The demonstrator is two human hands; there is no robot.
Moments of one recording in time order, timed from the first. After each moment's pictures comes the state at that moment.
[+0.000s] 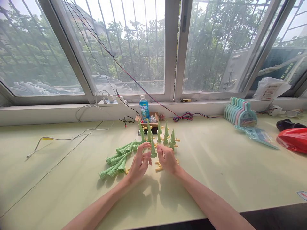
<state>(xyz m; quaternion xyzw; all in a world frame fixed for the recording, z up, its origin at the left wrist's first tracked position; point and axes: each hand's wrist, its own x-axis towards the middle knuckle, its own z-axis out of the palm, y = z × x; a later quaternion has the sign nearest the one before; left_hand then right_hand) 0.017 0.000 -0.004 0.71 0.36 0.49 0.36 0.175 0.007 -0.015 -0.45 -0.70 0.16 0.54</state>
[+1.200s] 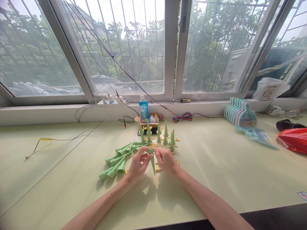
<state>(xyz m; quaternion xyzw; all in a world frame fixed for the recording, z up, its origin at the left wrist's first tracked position) 0.012 0.004 -0.006 0.72 0.37 0.47 0.36 0.176 0.009 -0.018 -0.41 -0.74 0.19 0.50</state>
